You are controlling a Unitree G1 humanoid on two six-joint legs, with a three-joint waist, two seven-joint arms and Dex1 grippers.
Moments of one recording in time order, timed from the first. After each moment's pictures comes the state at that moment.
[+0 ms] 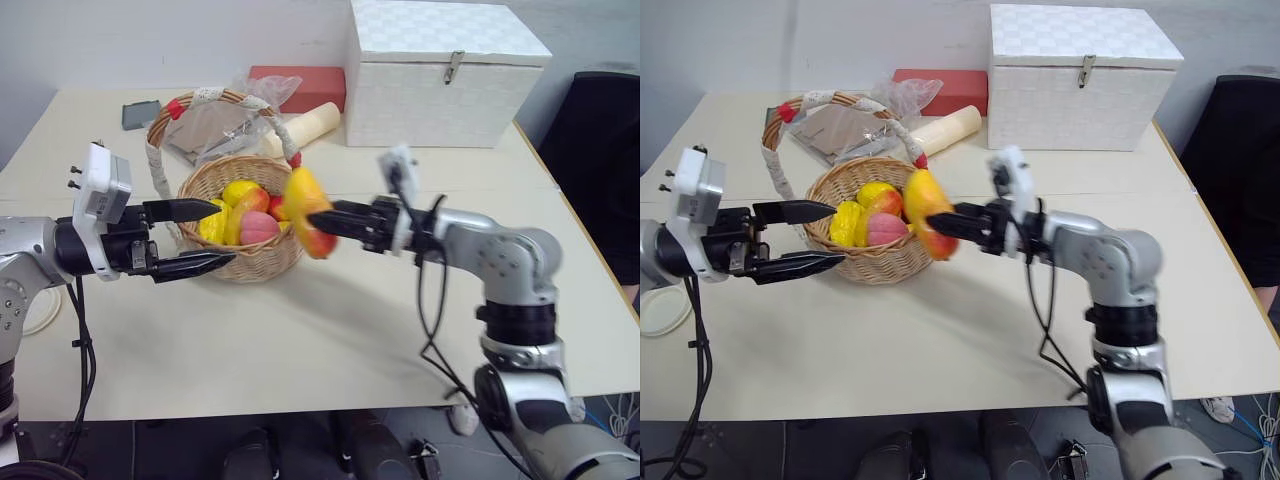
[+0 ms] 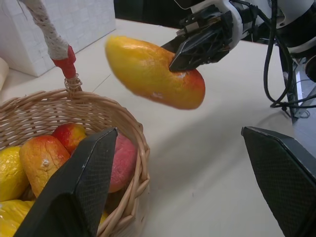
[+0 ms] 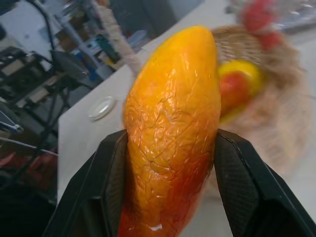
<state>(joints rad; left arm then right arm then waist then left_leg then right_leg) -0.39 0.99 0.36 -0.30 -0.81 0.76 -1.03 -0.91 -0.23 -0.02 -0.07 0.74 1.13 0.60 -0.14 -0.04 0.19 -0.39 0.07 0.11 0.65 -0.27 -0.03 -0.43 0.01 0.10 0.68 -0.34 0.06</state>
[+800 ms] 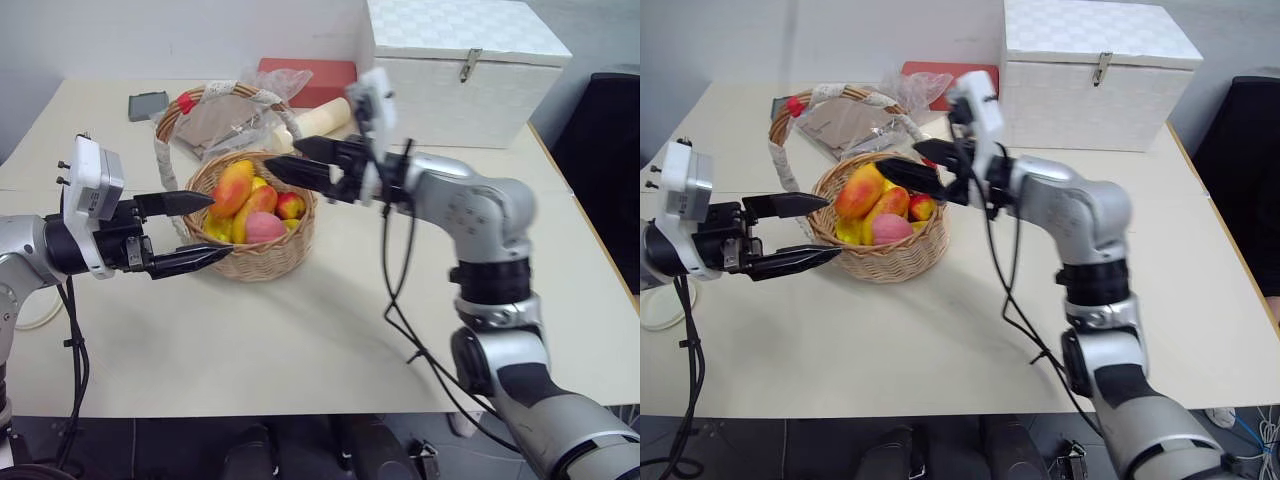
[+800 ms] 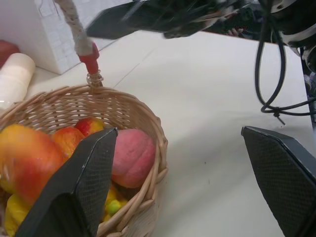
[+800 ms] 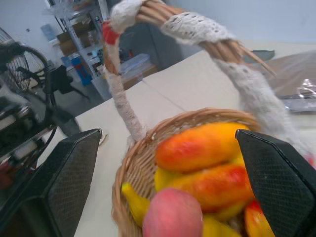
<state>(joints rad) -0.41 0.99 0.37 -0.34 -0.82 0.76 -0.97 -0.93 -0.30 -0.04 -0.11 0.66 1.01 0.61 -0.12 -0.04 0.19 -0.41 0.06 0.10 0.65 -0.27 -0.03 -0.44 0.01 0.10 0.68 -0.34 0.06</state>
